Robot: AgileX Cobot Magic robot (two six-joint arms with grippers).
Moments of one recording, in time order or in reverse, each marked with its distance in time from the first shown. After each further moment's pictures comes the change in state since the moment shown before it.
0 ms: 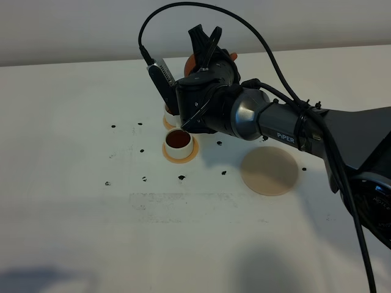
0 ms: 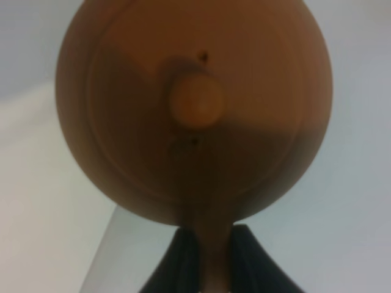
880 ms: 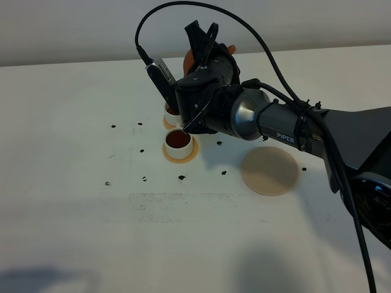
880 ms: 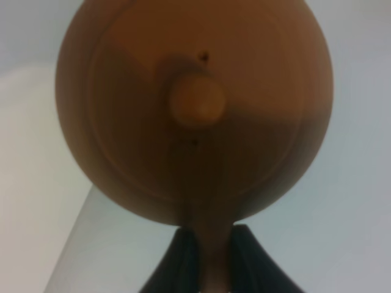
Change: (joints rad) left arm 0.000 0.000 0.000 0.000 0.000 0.000; right arm 0.000 0.000 0.000 -0.066 -0.004 -0.004
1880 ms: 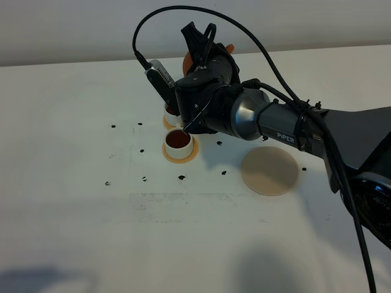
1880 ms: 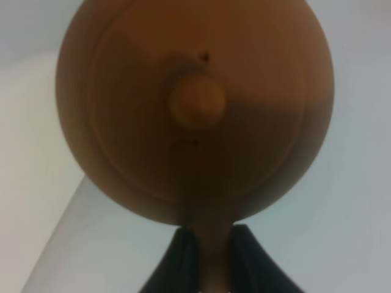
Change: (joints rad) left arm 0.000 0.000 0.000 0.000 0.000 0.000; right arm 0.000 0.000 0.000 -0.007 -0.008 -0.067
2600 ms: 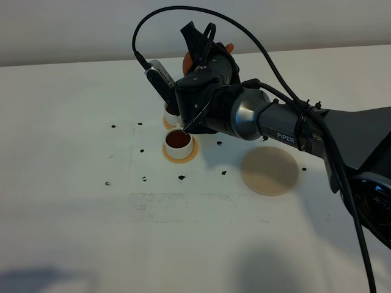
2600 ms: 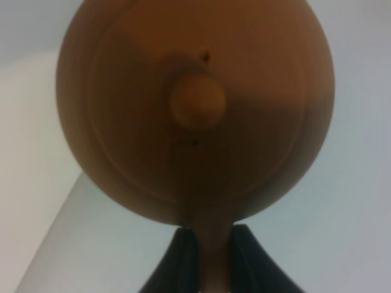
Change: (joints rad) left arm 0.000 0.000 0.000 0.000 0.000 0.000; right arm 0.000 0.000 0.000 -0.007 0.000 -0.005
